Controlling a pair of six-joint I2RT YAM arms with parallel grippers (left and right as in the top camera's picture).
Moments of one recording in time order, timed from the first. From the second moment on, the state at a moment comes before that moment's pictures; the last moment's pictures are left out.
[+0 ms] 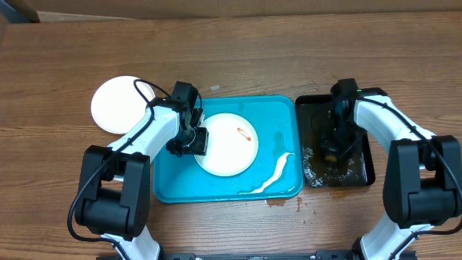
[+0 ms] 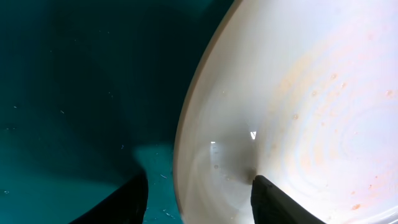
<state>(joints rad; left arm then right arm) -0.23 1.86 1.13 -0.83 0.12 -0.15 0.10 1.88 1.17 -1.02 -0.04 0.29</state>
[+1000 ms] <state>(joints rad) -0.23 1.86 1.13 -0.83 0.12 -0.15 0.10 1.88 1.18 -0.80 0.08 0.36</state>
